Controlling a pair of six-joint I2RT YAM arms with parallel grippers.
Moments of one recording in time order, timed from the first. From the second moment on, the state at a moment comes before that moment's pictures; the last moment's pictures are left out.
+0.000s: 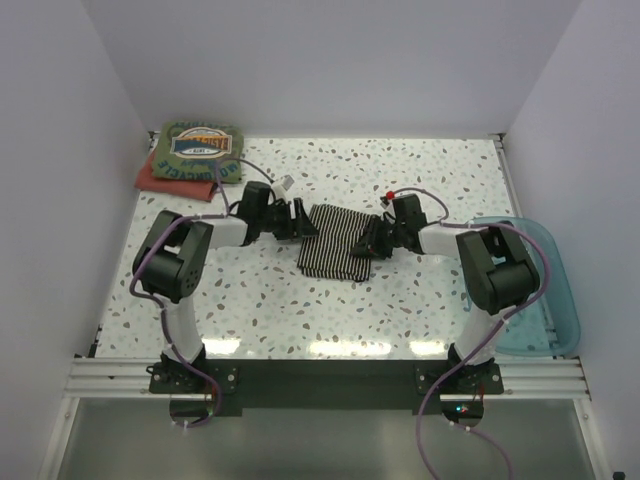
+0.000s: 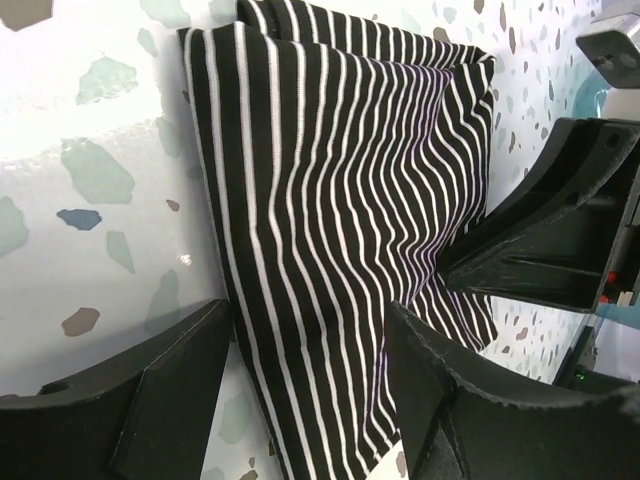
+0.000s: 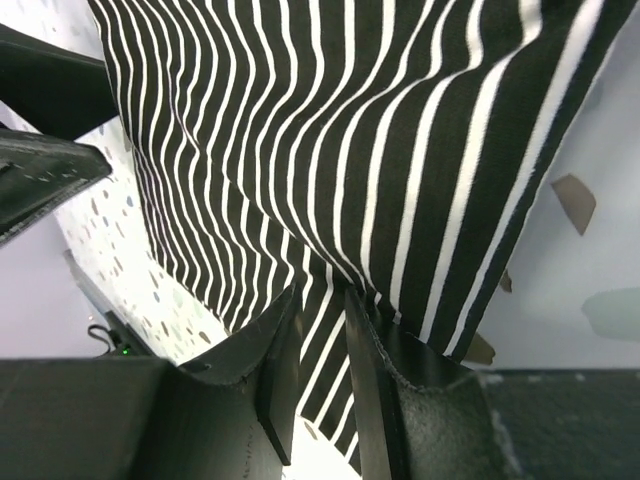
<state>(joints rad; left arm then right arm) -0.35 1.93 1.00 0.21 0.56 -0.51 0.33 1.81 0.88 0.01 -0.50 0.67</state>
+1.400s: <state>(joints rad) -0.33 2.20 1.78 -0.44 -0.38 -0.17 0.33 1.63 1.09 -0.27 -0.41 0.61</state>
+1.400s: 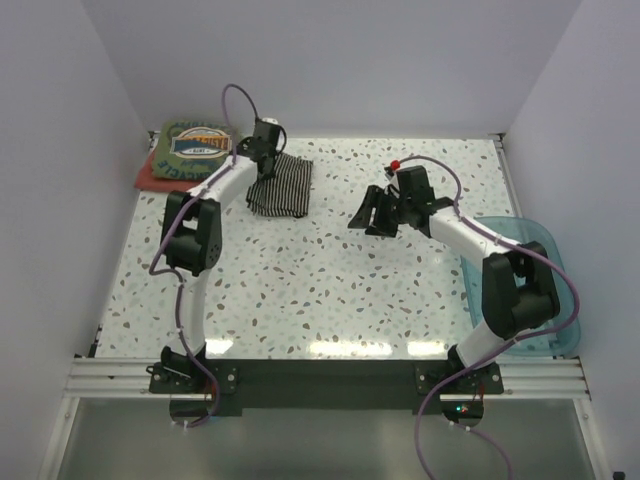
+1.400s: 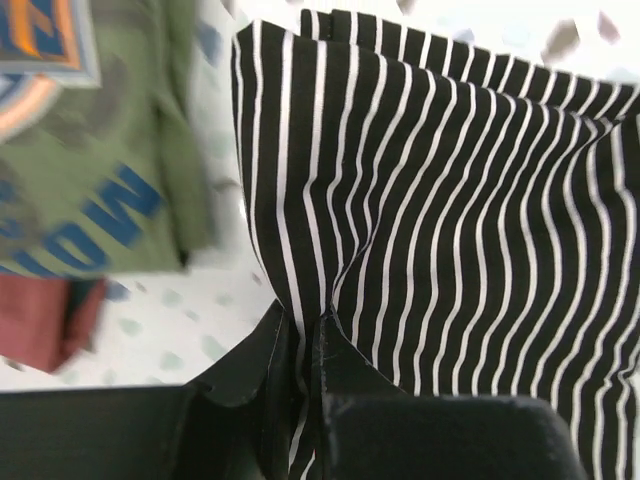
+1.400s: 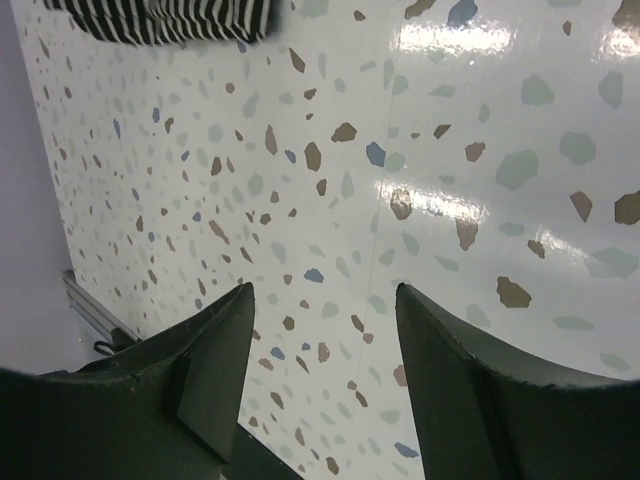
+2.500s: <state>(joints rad) 0.19 2.36 2.18 -0.42 -0.06 -0.19 0.35 1.70 1.15 -0.34 -0.38 0.57</state>
